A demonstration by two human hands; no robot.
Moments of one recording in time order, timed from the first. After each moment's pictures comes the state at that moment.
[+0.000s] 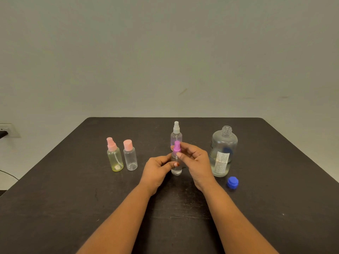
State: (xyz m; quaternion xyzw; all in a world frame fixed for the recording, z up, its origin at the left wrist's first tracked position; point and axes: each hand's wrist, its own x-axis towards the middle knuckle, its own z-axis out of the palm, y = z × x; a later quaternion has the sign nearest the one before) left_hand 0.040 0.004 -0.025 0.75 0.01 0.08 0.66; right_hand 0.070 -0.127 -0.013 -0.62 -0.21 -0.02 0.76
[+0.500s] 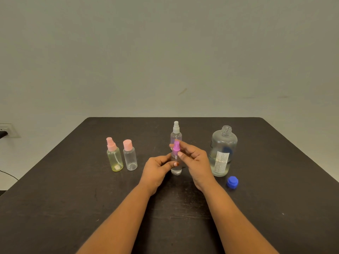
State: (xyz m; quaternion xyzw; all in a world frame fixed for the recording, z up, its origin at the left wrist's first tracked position) left_hand 0.040 0.004 -0.025 0.75 0.01 0.08 0.66; right_hand 0.070 -0.128 -0.013 -0.62 -0.22 0.00 0.75
